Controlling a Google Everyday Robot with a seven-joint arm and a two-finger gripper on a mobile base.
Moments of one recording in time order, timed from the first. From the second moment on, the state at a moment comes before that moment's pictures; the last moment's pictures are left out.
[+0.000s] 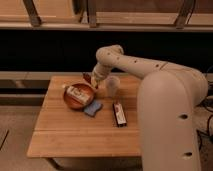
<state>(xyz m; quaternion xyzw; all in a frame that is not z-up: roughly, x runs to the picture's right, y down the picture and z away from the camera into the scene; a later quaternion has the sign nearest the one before) -0.056 -0.044 0.847 -0.27 -0.05 0.40 0.88</state>
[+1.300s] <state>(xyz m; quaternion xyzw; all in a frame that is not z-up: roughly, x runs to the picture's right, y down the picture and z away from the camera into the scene) 0.067 -0.041 0.880 -0.18 0.00 0.48 0.86</state>
